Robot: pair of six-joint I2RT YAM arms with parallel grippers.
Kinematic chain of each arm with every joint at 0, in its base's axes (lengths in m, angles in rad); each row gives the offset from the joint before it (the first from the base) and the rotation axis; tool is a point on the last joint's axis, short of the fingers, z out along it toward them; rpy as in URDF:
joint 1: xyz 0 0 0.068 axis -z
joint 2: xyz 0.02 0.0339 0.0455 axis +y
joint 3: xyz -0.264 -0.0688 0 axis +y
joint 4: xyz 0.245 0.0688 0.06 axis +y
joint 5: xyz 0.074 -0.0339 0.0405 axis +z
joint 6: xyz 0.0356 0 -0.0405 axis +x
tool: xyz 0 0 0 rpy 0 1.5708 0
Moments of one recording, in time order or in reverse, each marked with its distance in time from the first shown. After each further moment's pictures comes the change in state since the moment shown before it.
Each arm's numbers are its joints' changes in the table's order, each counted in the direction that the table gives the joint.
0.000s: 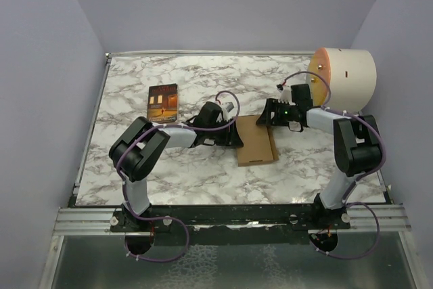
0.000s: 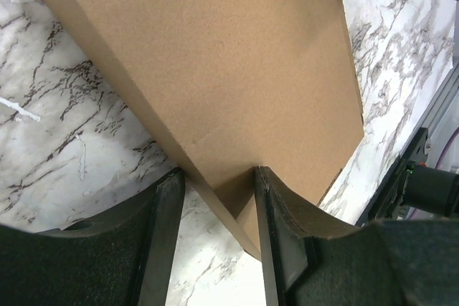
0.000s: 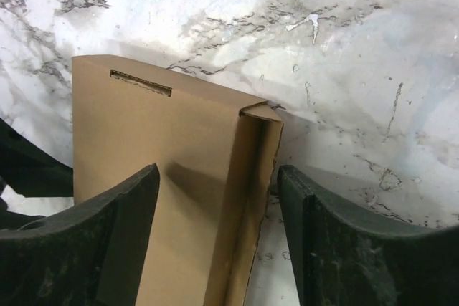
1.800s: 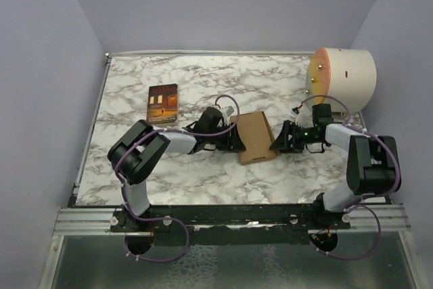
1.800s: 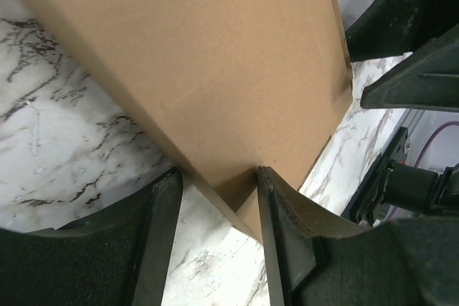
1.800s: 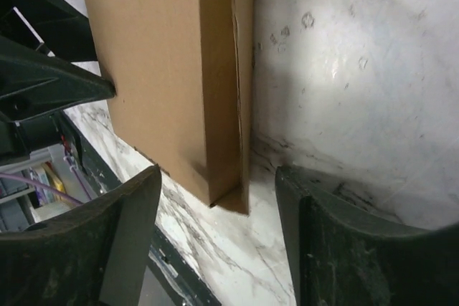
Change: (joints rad) left arm 0.033 -0.026 0.059 -0.074 -0.005 -0.090; right arm 0.195 -0.210 0.240 0.292 0.288 -0.134
